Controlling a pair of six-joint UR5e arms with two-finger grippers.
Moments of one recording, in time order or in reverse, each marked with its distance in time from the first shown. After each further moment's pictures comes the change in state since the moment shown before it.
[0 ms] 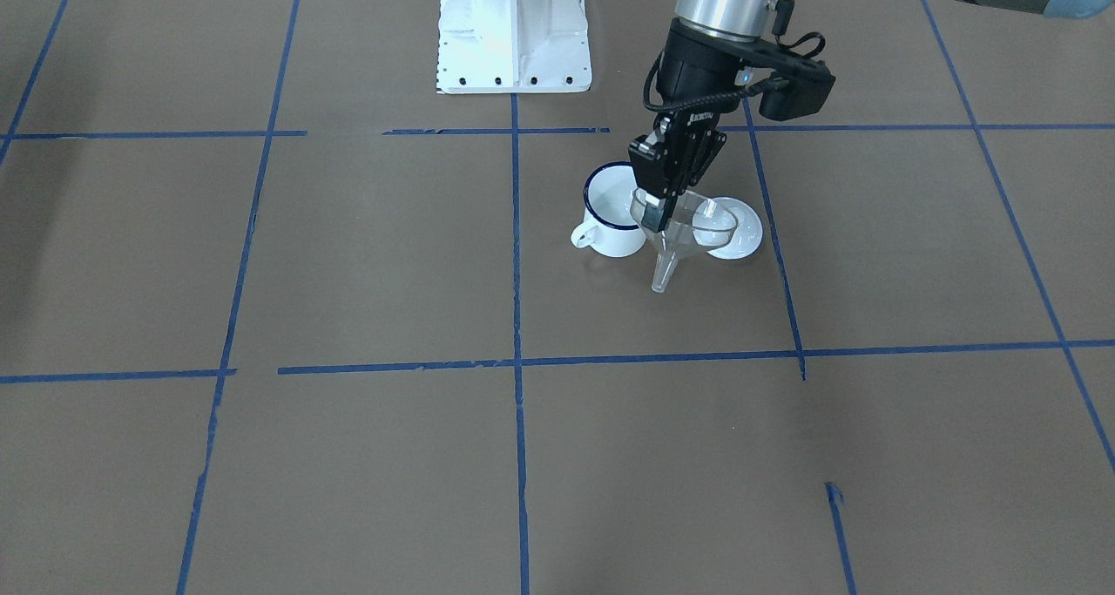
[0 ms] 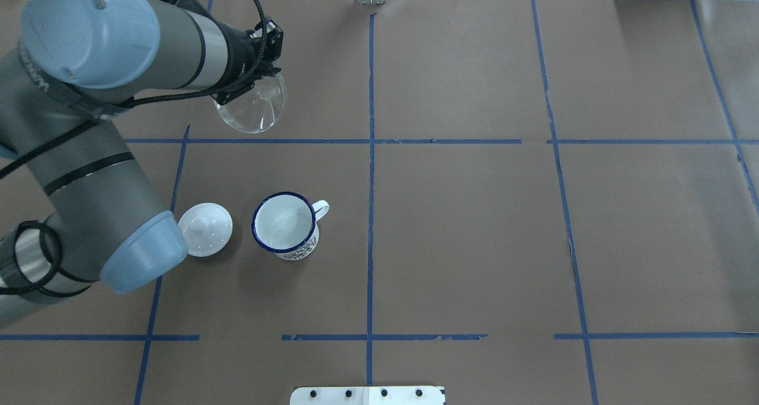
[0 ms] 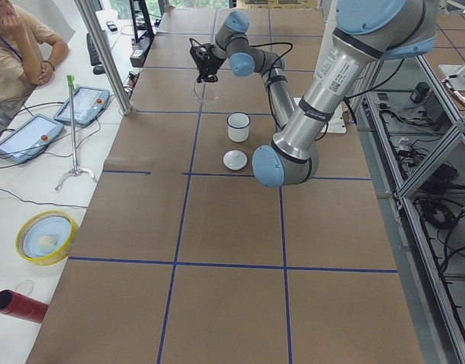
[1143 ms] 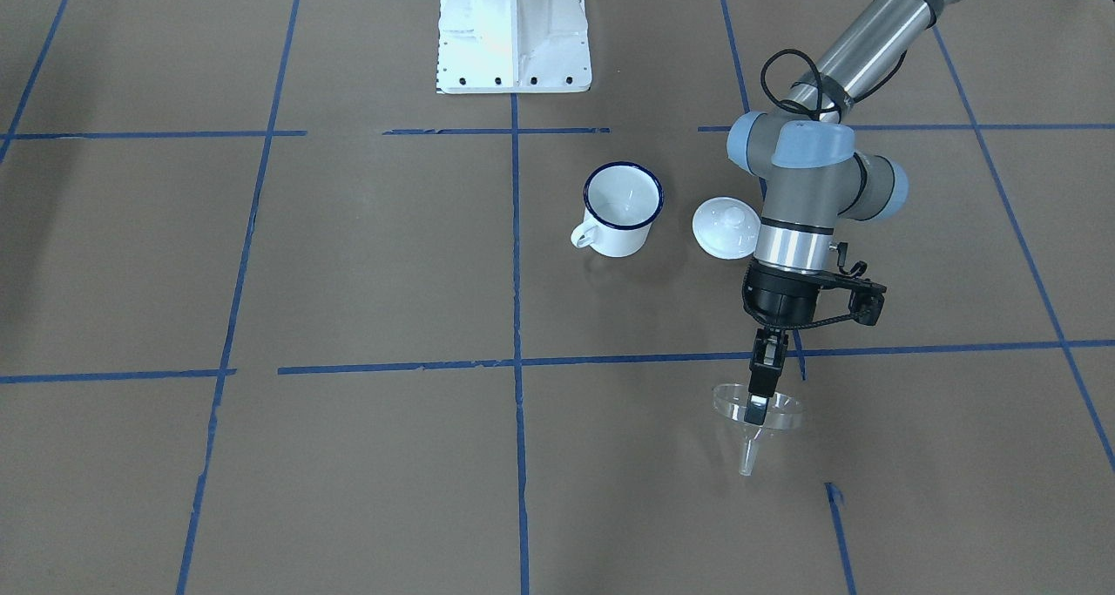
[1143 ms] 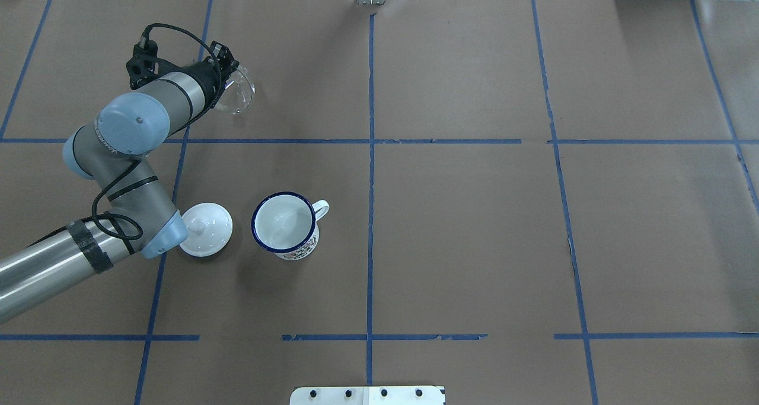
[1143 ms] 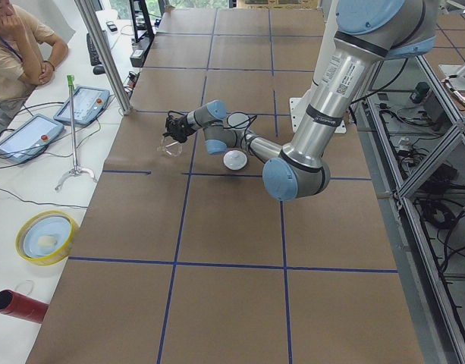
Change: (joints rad) left arm 0.004 0.112 0.620 -0.833 0.273 -0.203; right arm 0.000 0.000 0.000 0.000 0.000 0.000
